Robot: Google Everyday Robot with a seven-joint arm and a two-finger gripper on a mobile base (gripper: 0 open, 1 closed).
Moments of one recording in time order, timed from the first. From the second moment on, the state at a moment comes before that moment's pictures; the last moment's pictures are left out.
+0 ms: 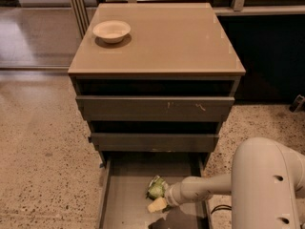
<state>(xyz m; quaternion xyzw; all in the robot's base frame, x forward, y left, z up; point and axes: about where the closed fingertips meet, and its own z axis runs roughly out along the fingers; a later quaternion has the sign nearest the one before) 0.492 -0.041 0.236 -0.29 0.91 0.24 0.17</state>
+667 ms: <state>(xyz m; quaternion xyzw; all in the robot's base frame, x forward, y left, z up) 0.500 -0.034 0.177 -0.27 0.92 0.24 0.15</state>
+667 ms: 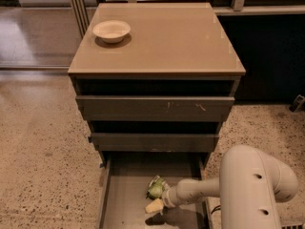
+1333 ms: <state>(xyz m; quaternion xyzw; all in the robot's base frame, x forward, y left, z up) 0.526 -0.024 0.119 -0.25 0.93 0.25 0.14</state>
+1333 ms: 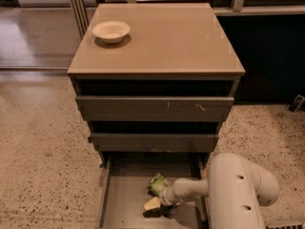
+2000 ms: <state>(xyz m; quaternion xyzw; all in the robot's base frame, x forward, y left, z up) 0.526 -0.024 0.119 -0.25 0.93 0.25 0.14</state>
